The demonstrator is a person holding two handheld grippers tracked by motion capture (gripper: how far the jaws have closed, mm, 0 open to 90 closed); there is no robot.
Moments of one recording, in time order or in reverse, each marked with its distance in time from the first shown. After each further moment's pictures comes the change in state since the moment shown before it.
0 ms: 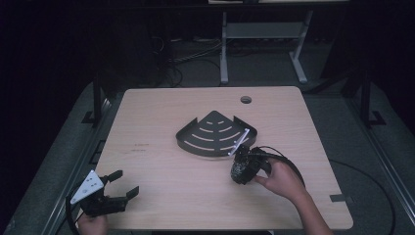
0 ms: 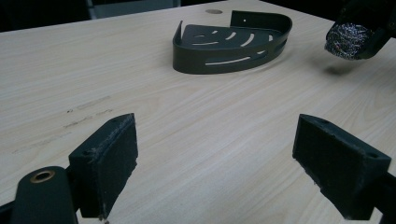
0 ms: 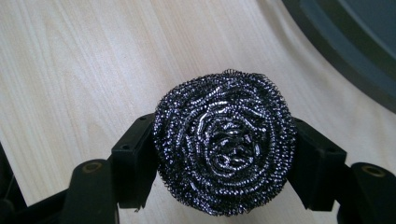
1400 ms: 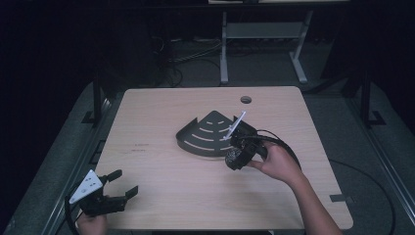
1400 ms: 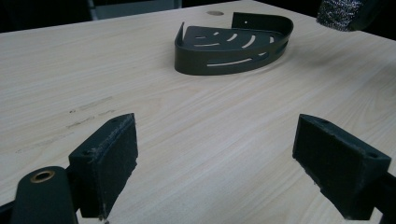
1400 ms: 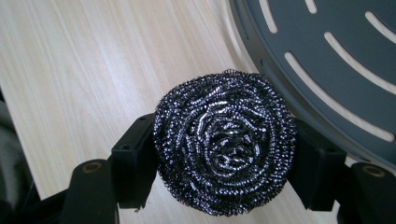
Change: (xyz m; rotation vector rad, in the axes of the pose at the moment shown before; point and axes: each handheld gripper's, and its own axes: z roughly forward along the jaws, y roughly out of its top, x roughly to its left) left arm 0.002 0.000 -0.001 -0.007 0.004 -0.005; right arm -0.016 0.034 -0.029 -0.035 0.023 -0.013
